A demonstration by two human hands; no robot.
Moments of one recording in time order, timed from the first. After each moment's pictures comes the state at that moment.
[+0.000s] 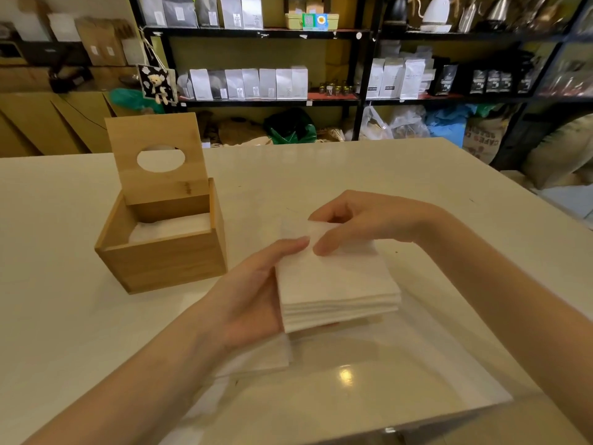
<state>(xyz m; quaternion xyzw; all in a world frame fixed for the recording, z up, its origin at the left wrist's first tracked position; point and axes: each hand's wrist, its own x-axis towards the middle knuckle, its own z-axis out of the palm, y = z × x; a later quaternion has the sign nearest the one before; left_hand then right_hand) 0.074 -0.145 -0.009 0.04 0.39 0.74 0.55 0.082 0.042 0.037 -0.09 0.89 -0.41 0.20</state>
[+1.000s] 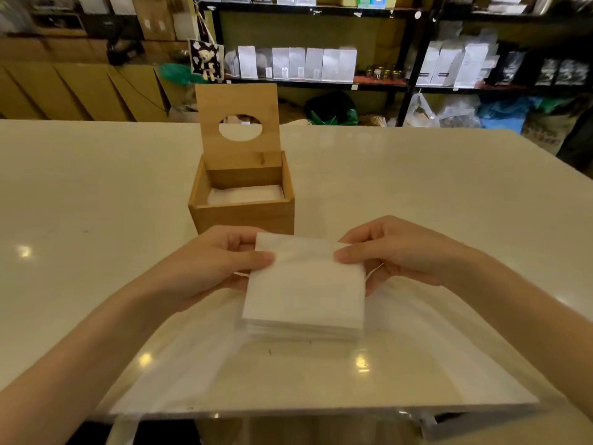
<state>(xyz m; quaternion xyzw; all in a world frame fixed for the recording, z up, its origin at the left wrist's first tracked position) 0.052 -0.258 -0.004 0.14 0.74 0.58 0.31 0.092 -0.023 -0.004 0.01 0.77 -0.59 0.24</state>
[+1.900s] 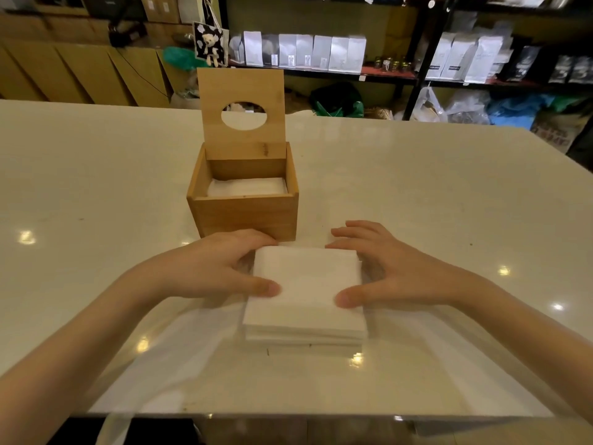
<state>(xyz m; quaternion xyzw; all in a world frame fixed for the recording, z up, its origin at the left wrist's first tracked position) 0.039 -0.259 -0.011 0.32 0.88 0.23 0.26 0.098 -0.022 -0.030 -0.13 0.95 -0.27 0.13</state>
